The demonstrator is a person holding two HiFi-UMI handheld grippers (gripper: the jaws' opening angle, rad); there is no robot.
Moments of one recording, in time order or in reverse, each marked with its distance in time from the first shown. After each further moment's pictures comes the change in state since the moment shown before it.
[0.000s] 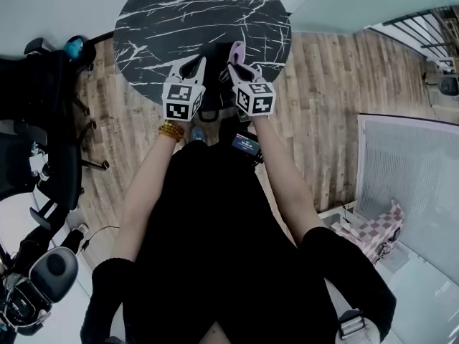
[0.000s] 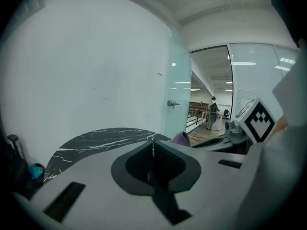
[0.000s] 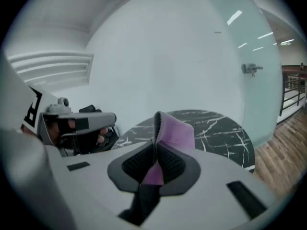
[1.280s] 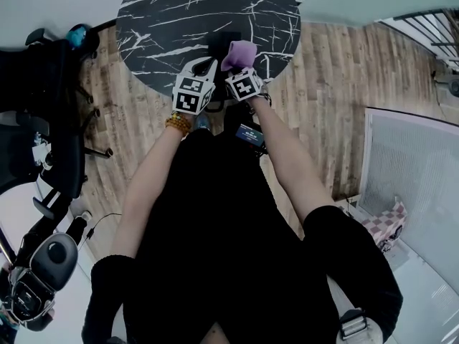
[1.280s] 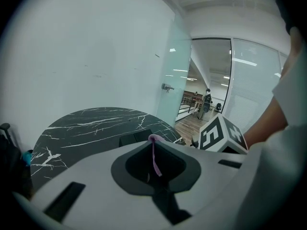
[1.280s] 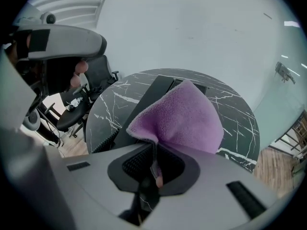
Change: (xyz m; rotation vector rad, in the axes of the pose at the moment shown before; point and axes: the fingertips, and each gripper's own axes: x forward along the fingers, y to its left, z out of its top) left arm 0.018 -0.024 -0.067 -0.049 0.199 -0.093; right arm 0.053 -0.019 -0.128 -0.297 0.514 -0.019
